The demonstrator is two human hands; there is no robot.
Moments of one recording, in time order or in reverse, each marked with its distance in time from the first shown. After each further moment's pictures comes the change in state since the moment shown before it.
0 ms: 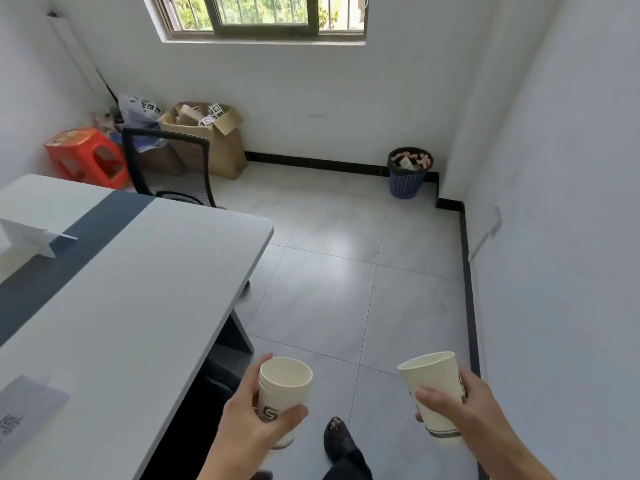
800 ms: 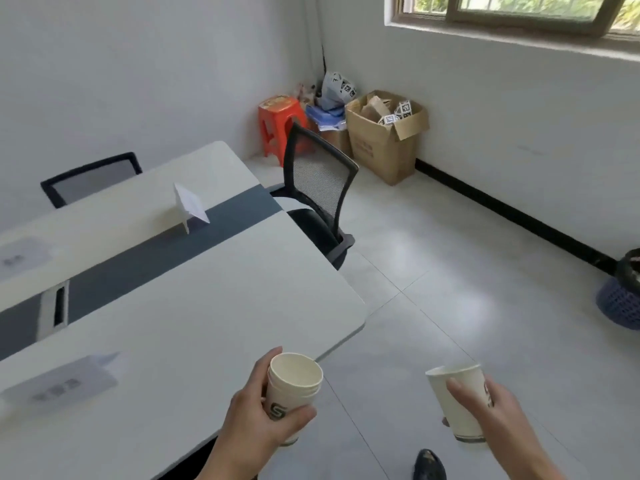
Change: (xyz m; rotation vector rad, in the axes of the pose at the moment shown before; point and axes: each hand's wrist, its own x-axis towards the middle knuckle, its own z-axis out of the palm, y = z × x) left_hand 0.266 0.100 -0.040 -0.091 0.597 -0.231; right_hand 0.430 -0.210 0.063 -0.284 -0.488 -0.109
